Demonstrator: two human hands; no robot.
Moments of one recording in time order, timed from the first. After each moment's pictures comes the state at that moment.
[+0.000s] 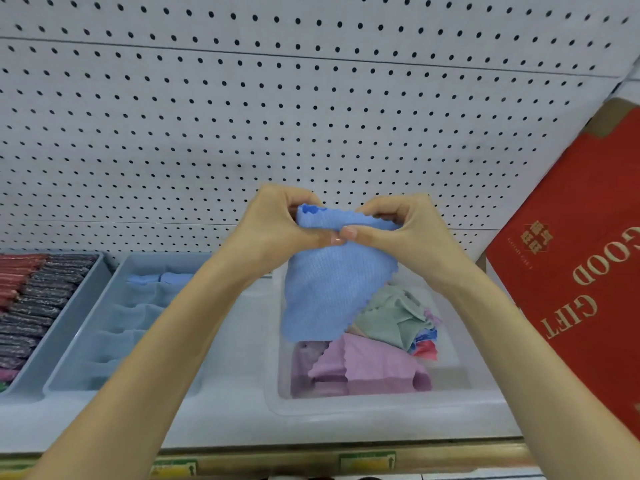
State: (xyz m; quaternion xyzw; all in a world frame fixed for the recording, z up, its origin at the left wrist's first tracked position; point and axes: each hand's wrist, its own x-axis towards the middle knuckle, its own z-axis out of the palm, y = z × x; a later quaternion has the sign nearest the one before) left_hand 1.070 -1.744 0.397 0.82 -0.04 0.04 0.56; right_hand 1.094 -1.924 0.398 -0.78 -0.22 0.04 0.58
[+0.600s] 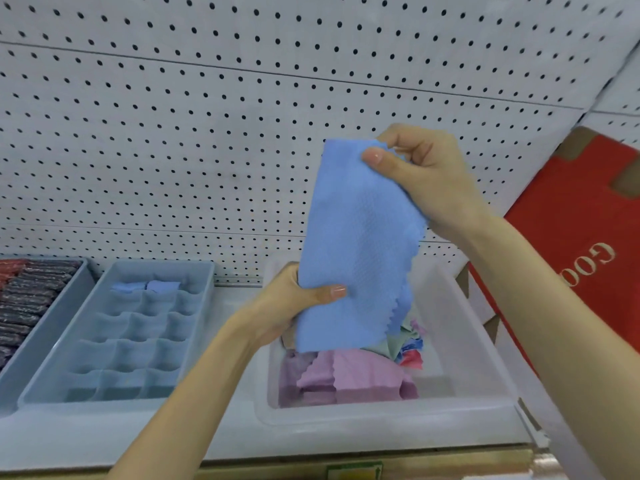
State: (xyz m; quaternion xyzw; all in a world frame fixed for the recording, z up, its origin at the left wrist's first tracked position) left_hand 1.053 -1.760 0.329 0.64 -0.06 -0.15 0.75; right_hand 1.114 -1.925 0.457 -0.76 -0.28 -0.03 0.59
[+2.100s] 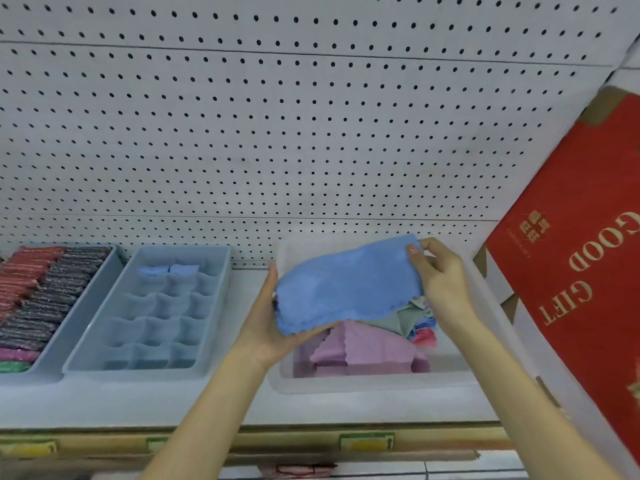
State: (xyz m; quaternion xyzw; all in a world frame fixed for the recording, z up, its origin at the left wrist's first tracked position) left_hand 1.023 -1.753 0.269 0.34 0.23 -0.17 0.90; right_hand 1.081 -1.979 0.301 -0.77 0.00 -0.04 0.64
